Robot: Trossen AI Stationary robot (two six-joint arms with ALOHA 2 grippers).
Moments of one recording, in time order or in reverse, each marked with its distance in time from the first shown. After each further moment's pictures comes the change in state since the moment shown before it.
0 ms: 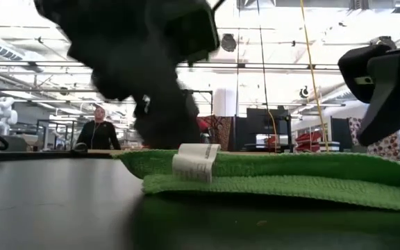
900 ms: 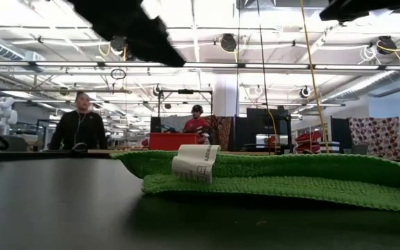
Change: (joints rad) left arm -0.024 -0.426 -0.118 -0.318 -0.538 0.381; right arm -0.151 -0.682 0.000 -0.459 0.015 -0.236
